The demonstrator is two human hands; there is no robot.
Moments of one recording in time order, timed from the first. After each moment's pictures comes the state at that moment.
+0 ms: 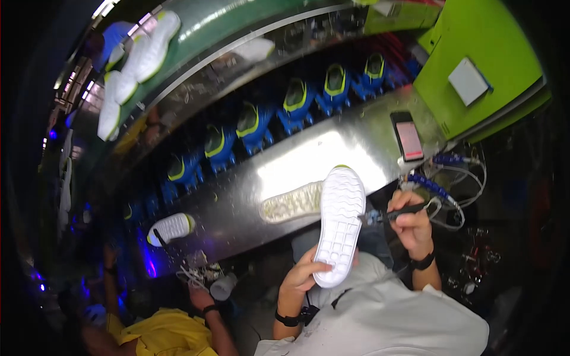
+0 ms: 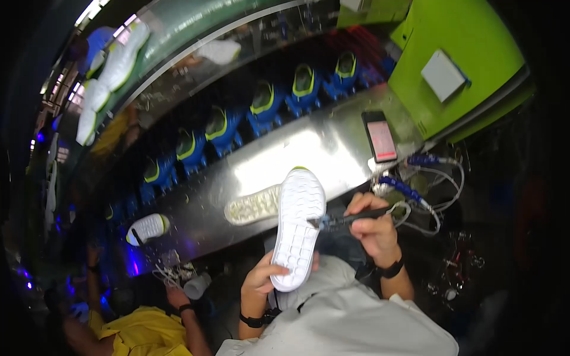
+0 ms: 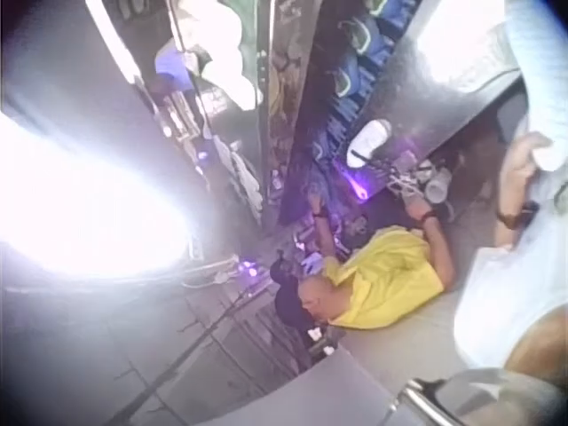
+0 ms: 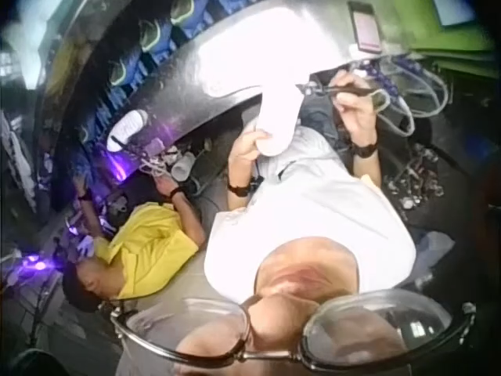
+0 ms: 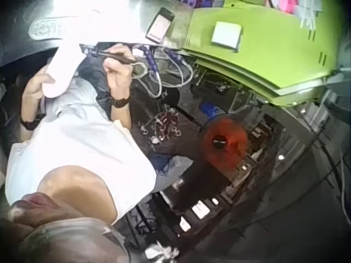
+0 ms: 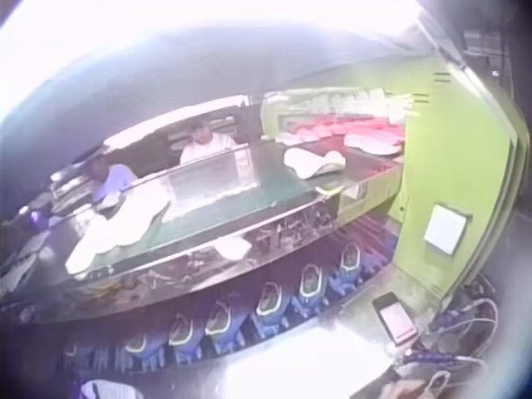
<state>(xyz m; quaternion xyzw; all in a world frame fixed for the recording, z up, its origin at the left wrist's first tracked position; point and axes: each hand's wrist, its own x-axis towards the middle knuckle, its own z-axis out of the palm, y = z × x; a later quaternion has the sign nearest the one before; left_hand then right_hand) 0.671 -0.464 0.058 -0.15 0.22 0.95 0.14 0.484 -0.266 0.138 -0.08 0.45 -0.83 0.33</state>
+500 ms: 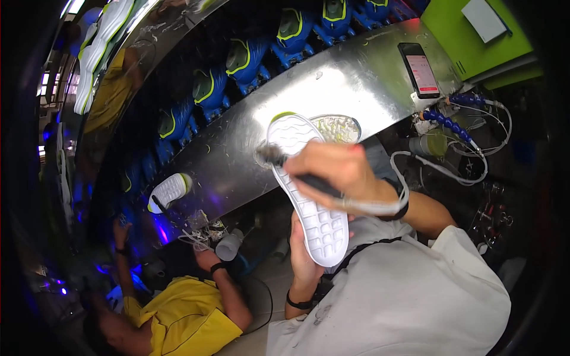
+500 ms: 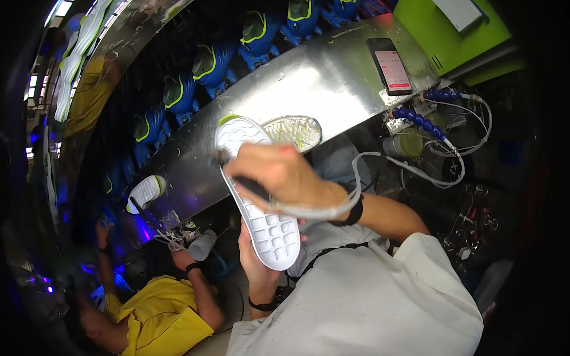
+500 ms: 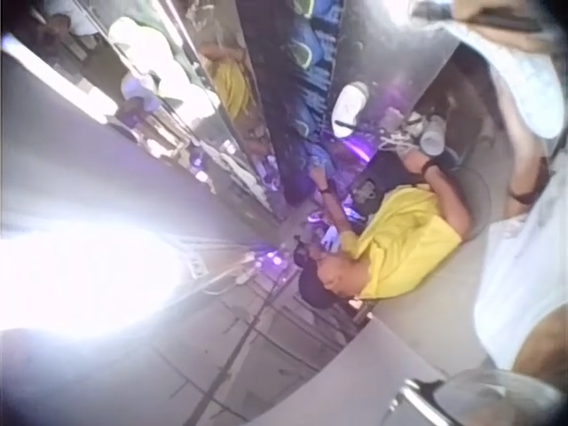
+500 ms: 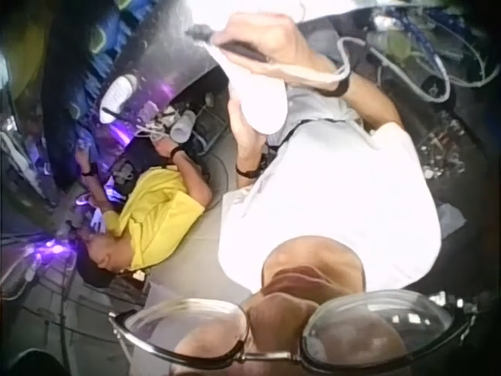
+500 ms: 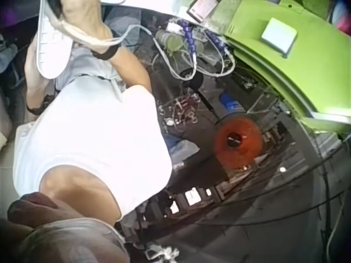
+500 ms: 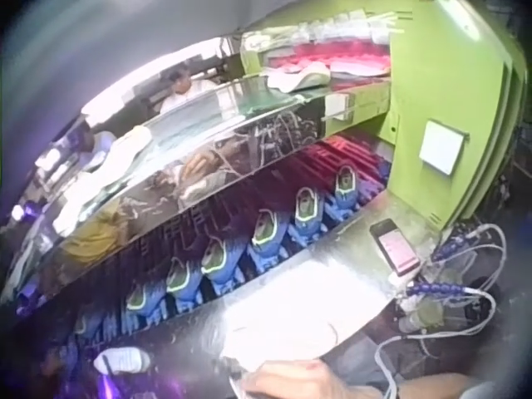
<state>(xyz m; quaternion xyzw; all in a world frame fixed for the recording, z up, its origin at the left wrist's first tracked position) 0.722 -0.422 0.088 -0.18 0.26 0.95 -0.09 0.533 -0.393 0.139 -0.55 0.67 -0.50 0.08</state>
